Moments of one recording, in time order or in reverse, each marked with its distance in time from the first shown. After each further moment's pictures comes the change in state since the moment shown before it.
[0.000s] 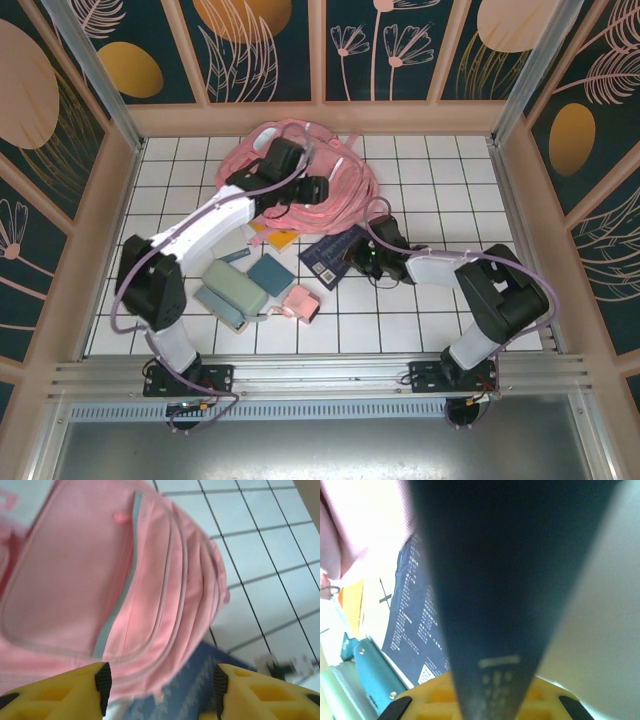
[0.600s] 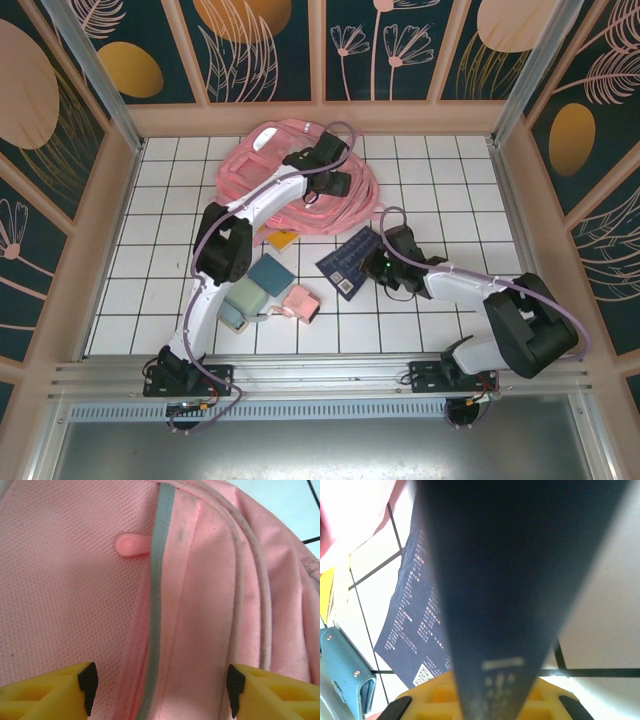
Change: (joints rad) left arm -0.019 0.533 0.529 -0.177 -0.135 0.065; right arm -0.022 -0.211 -0.132 -0.110 0.077 -0.066
